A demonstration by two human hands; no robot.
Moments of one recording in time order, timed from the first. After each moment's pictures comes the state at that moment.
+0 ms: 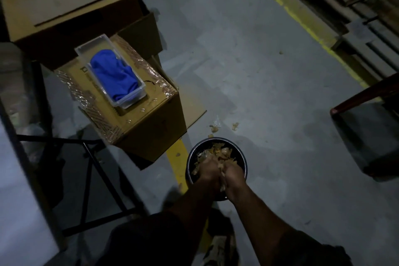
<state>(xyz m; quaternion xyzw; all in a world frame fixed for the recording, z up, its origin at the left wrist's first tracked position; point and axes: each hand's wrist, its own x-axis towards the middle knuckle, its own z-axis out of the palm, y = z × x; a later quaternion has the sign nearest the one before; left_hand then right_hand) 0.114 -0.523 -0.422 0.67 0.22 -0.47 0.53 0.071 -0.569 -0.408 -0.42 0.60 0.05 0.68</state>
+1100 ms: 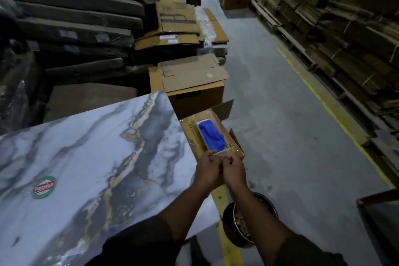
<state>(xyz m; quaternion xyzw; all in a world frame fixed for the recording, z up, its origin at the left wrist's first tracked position) 0.213 -0.278 -0.018 0.75 0.10 -0.22 0.62 0.197 -0.361 -0.033 -0.74 0.36 0.00 0.57</state>
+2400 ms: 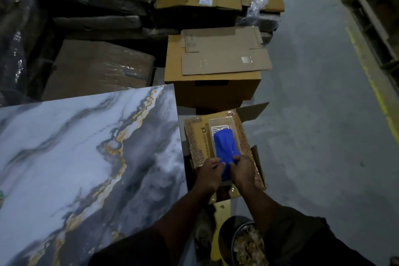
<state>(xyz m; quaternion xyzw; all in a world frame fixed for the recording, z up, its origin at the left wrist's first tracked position) 0.399 -0.316 -0.125 0.69 0.25 -0.28 0.61 0.424 -0.431 -0.193 -0.88 0.29 0.14 0.35</state>
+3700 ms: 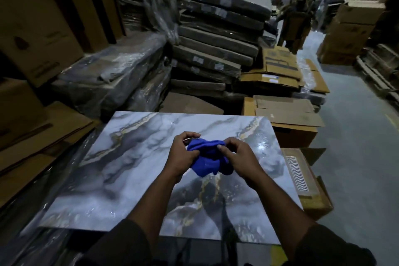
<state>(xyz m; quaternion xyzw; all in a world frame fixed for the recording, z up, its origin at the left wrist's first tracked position) 0.123 0.116 0.107 0.74 0.12 0.09 0.66 0.161 -0.077 0.113 -0.81 -0.14 0.08 0.57</state>
